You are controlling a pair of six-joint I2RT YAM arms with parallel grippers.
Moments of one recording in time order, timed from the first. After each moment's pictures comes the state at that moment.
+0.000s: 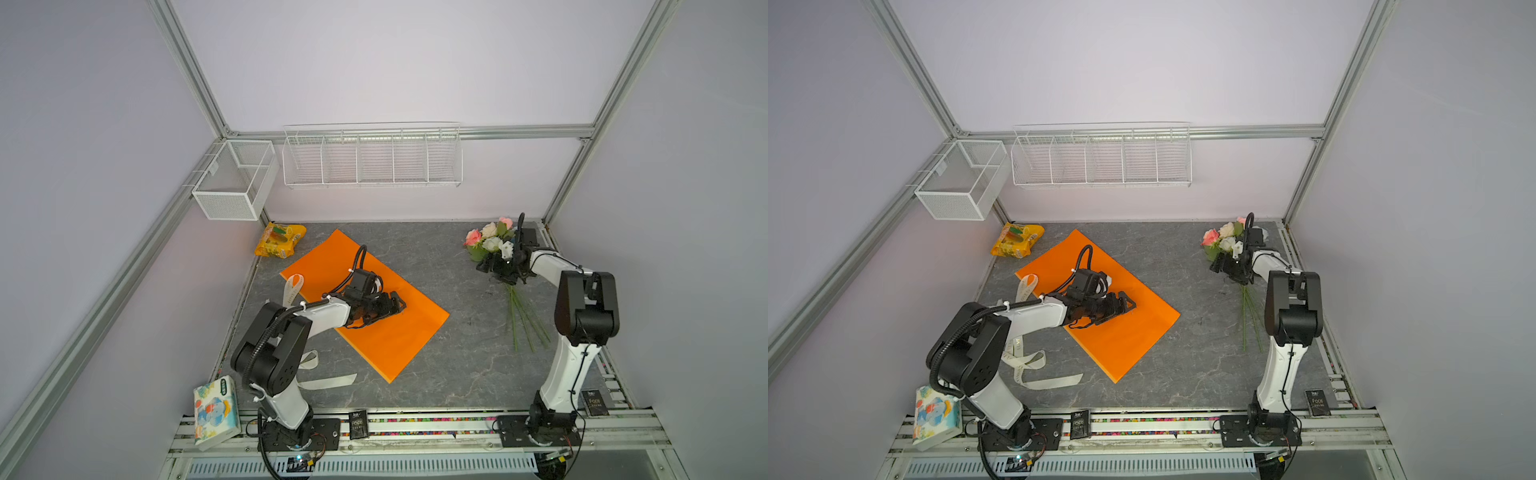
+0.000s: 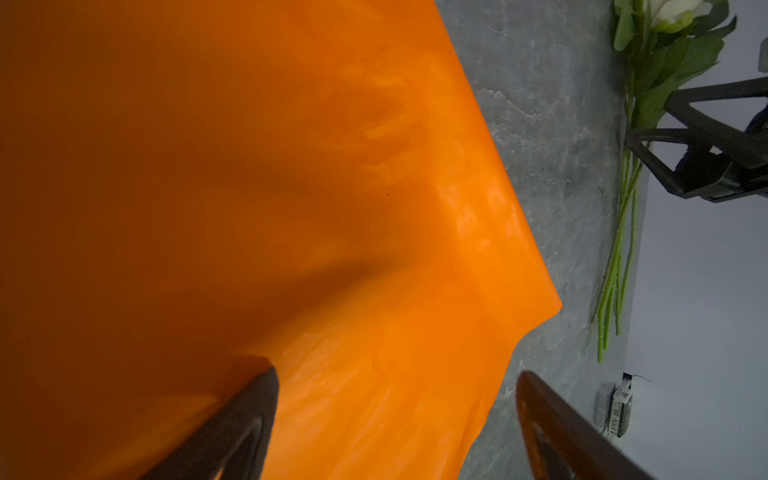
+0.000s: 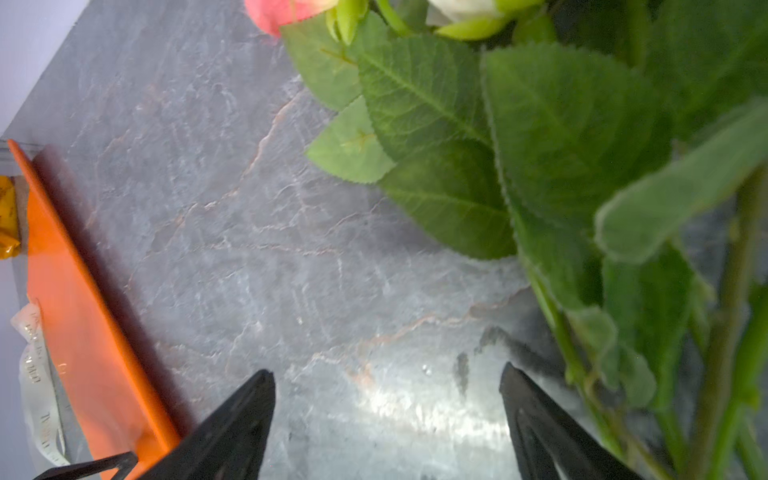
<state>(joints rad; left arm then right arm) -0.56 1.72 0.88 -0.04 0.40 -0.74 -0.02 1.98 1.38 -0.51 -0.41 0.29</state>
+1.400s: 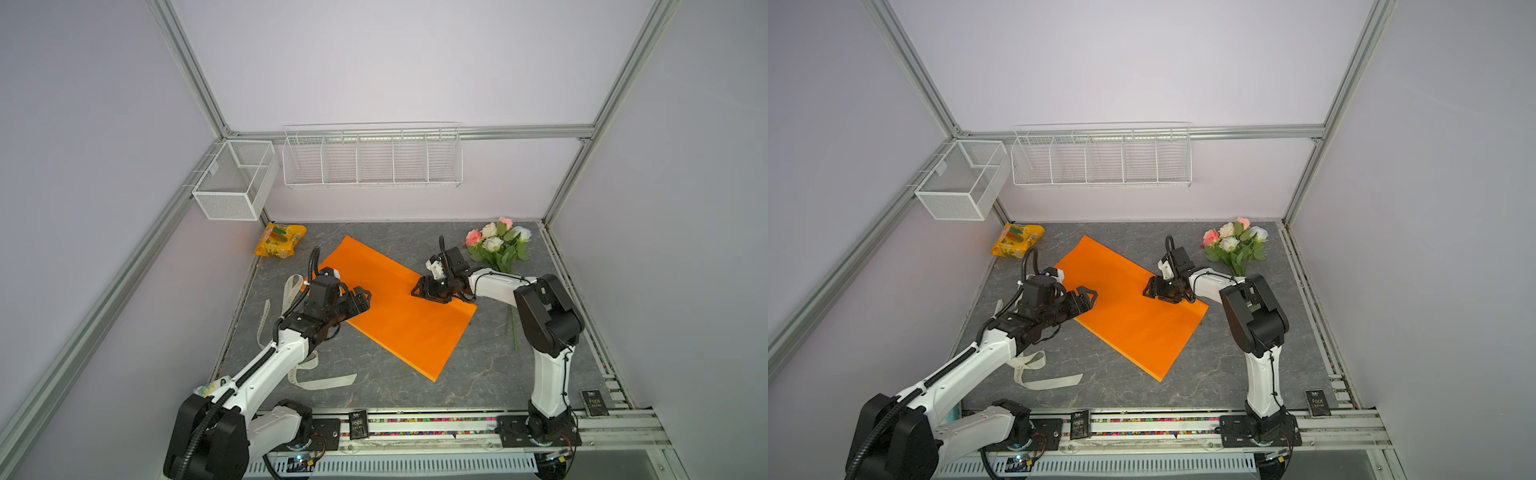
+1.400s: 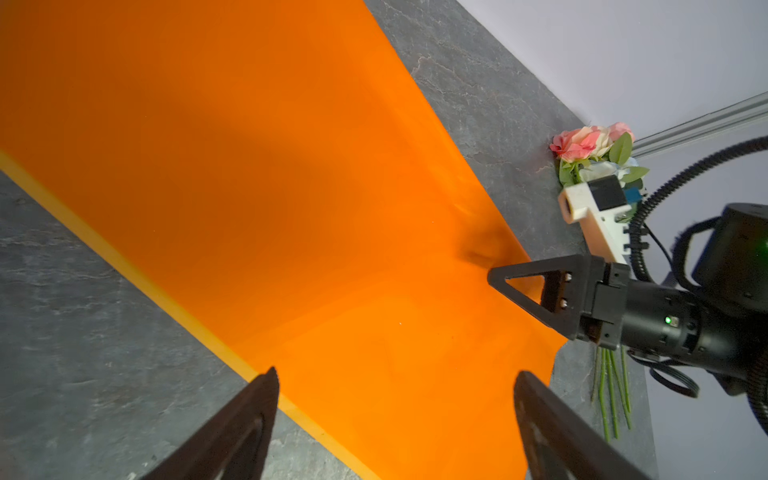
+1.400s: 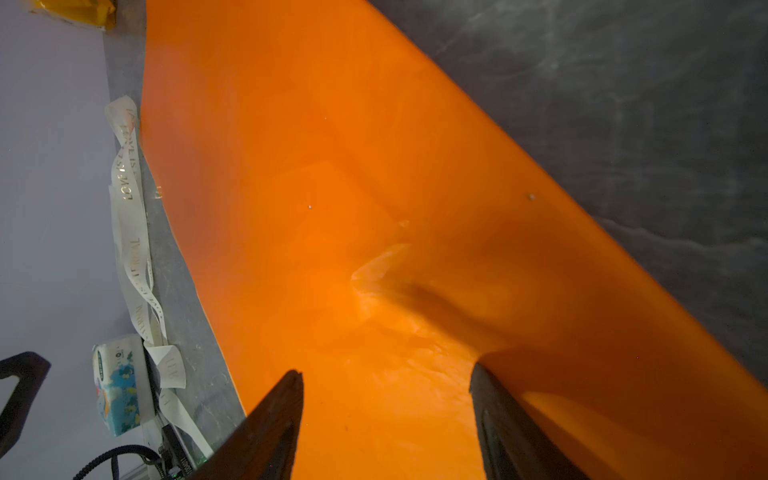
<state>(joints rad) -0.41 1.15 0.67 -0.22 0.13 -0.71 0.48 1.99 1.23 -0.25 -0.45 0.60</state>
